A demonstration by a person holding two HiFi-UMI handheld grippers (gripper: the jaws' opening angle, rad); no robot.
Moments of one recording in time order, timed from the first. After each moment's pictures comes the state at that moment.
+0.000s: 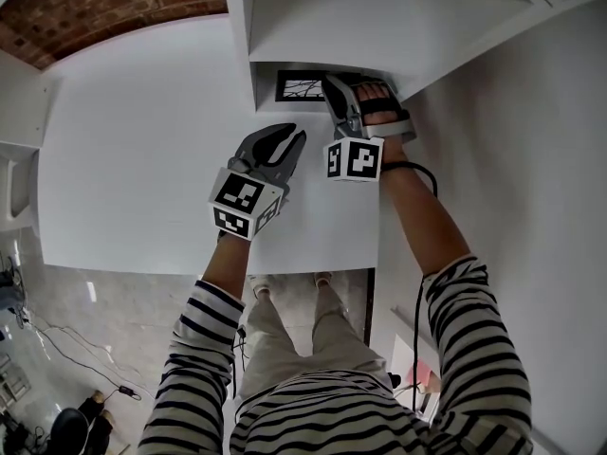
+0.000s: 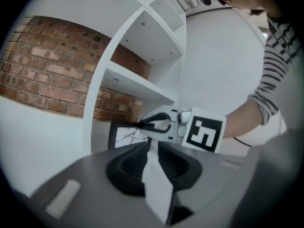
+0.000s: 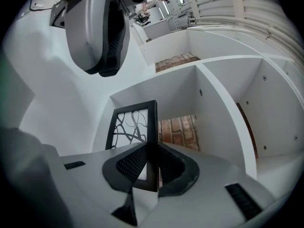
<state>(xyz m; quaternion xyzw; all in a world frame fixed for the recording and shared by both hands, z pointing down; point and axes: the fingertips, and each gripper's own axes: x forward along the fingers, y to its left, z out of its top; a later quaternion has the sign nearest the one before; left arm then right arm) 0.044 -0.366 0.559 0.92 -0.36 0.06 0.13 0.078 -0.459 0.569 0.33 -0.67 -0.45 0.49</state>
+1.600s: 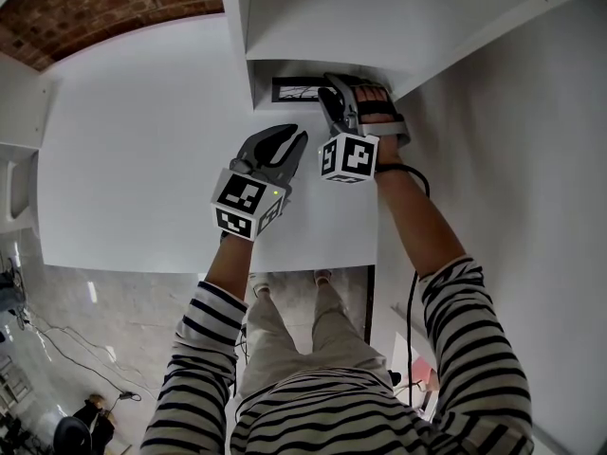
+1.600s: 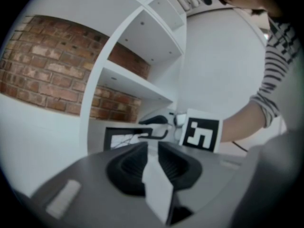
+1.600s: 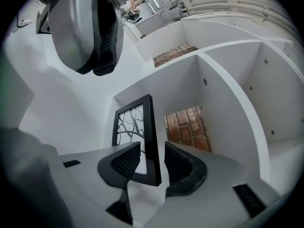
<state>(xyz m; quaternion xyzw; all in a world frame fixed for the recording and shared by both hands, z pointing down) 0.050 -0.363 0.562 0.92 -0.37 0.06 0.14 0.083 -0.460 0.591 0.33 -0.69 -0.40 0.50</state>
